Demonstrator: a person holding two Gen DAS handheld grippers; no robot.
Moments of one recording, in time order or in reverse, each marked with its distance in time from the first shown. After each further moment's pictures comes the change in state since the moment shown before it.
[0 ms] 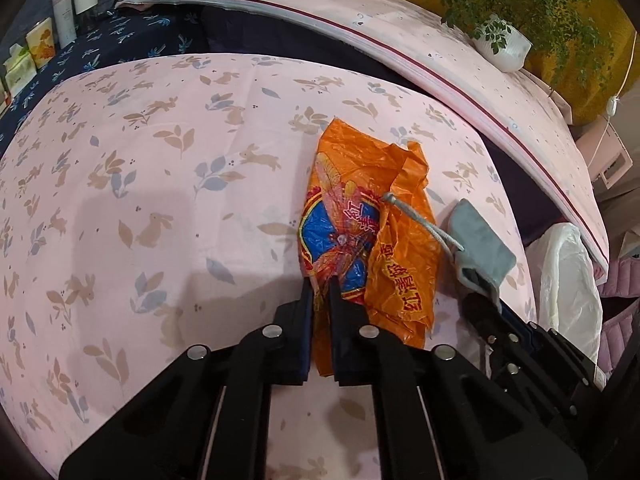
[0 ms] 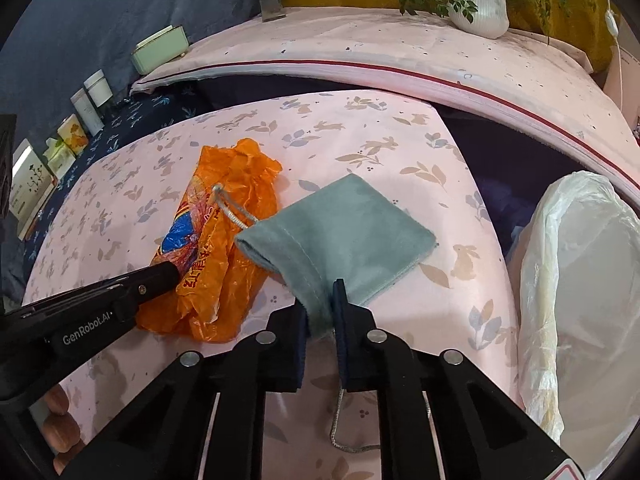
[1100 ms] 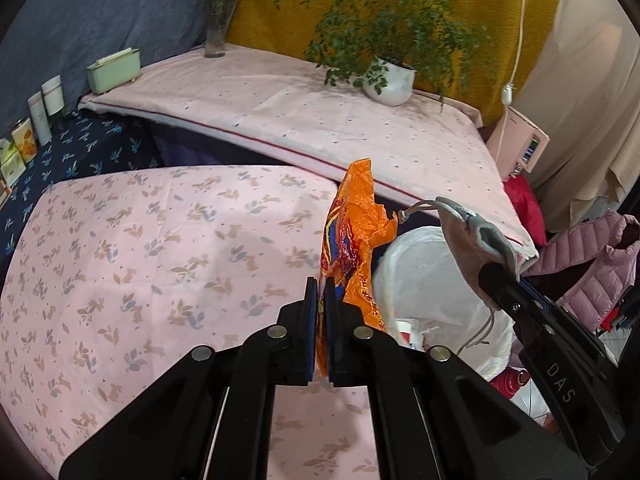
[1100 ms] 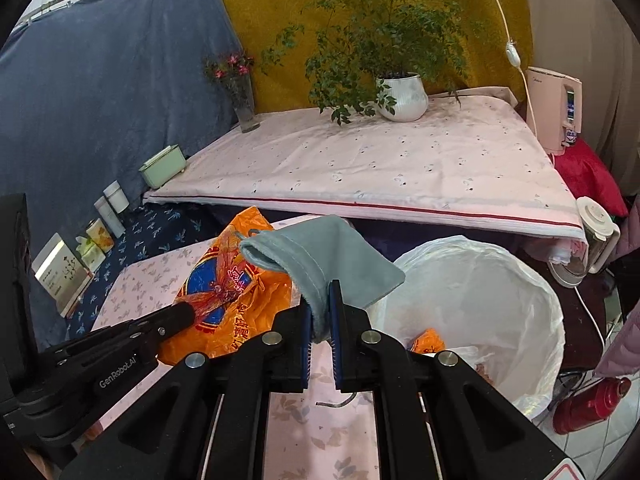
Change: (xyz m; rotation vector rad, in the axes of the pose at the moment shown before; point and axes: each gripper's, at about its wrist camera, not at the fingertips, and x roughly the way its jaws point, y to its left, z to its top) left arm -0.145 -0.136 -0.029 0.202 -0.208 -0.096; right arm -0.196 -0.085 -0.006 0.157 -0.311 0.016
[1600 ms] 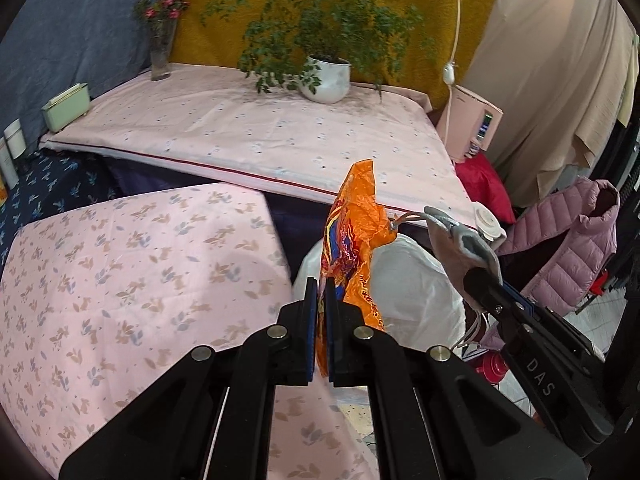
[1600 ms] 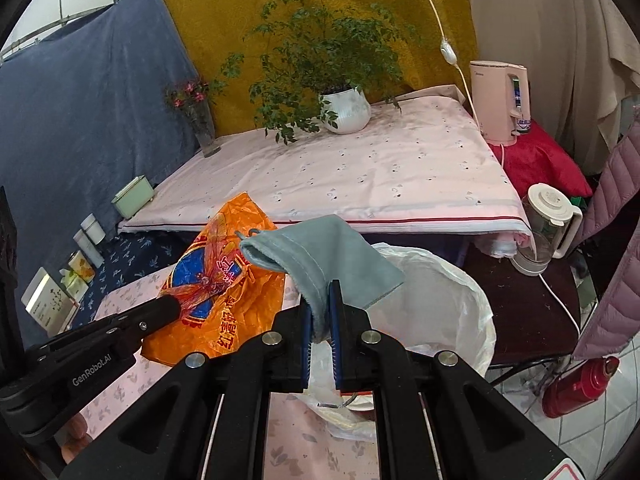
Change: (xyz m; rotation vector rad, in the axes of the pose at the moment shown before) left arm 0.003 -0.088 0.007 0.125 0.005 -0.086; right arm -0.037 -0.080 0.005 0.103 -0.036 -0.076
